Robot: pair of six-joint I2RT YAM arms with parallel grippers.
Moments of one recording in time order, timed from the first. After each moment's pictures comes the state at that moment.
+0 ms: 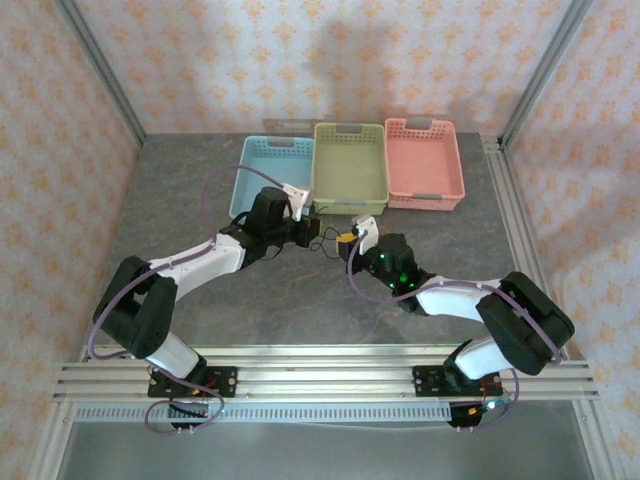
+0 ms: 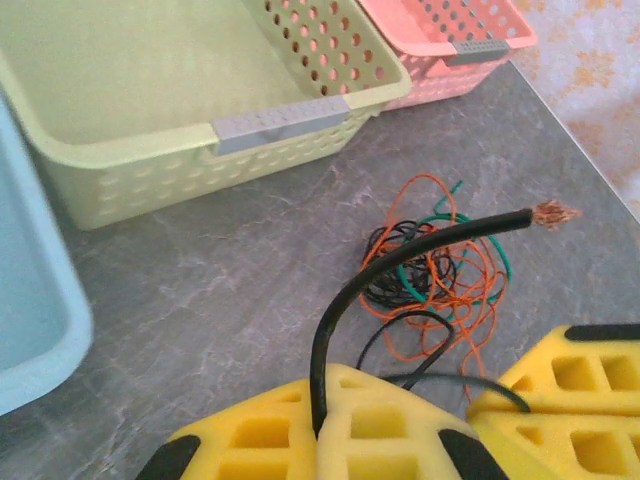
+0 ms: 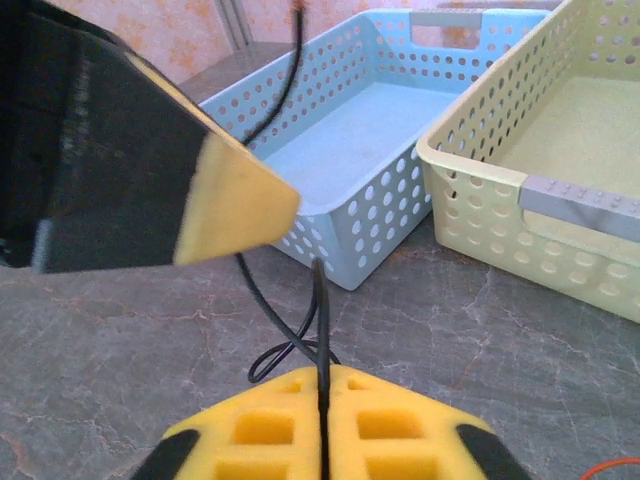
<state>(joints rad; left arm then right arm) -0.50 1.54 0.93 0.03 0.28 -0.32 0.67 1.43 0.48 0.67 -0.10 0.18</state>
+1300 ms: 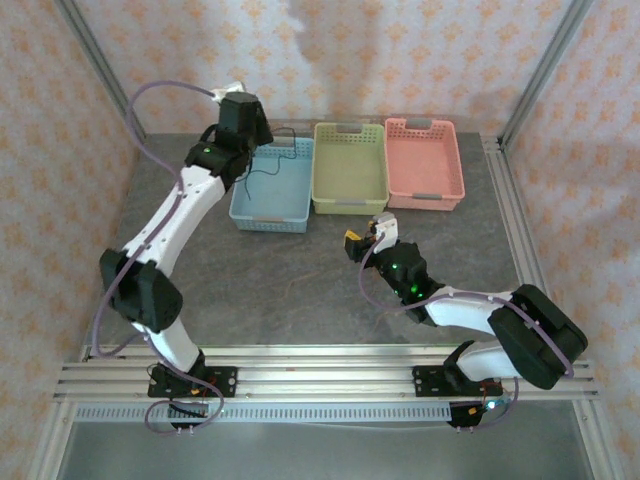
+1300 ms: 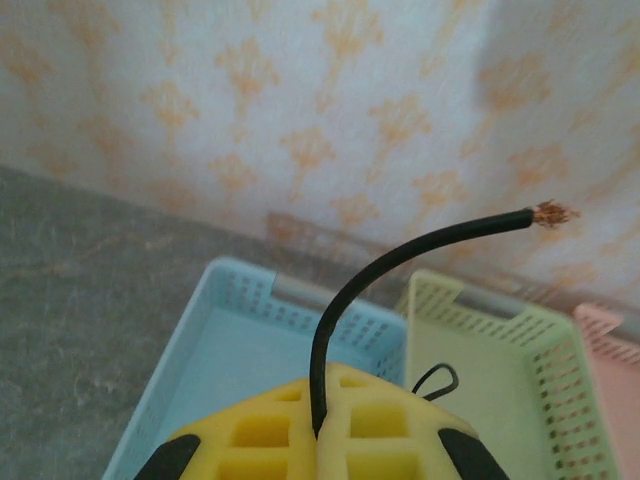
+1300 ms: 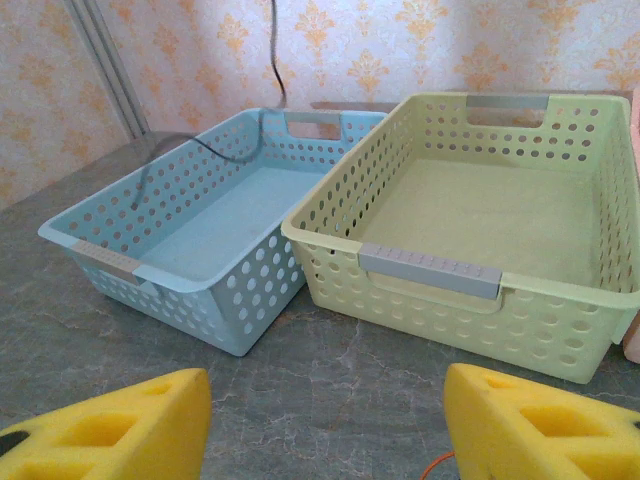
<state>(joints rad) -0.31 1.73 1.73 -0.48 -0.37 -0.49 0.67 1.34 0.38 0.80 0.16 0.16</state>
